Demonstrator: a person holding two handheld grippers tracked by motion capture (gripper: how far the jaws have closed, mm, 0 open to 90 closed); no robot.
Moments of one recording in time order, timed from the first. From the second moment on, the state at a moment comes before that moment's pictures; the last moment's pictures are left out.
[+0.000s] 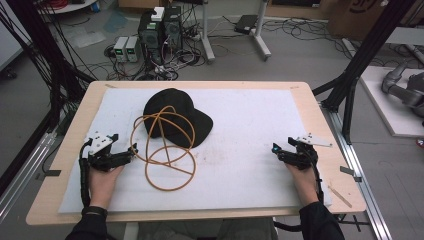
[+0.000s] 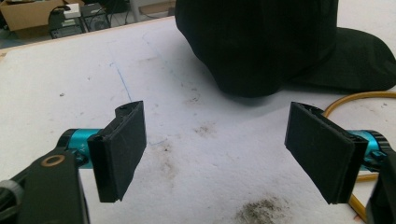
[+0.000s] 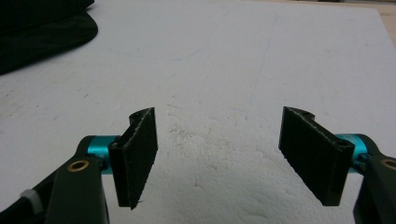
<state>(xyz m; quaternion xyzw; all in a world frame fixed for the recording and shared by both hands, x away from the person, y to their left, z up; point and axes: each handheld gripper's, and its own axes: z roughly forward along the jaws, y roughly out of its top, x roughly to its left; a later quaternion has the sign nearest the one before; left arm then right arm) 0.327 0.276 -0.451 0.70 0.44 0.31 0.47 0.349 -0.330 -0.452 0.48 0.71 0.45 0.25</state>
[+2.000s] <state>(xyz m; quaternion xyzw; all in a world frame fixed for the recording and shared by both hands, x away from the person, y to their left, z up) 0.415 0.222 -0.433 0.73 0.39 0.20 0.53 0.354 -0.323 -0.453 0.48 0.73 0.42 0.25</state>
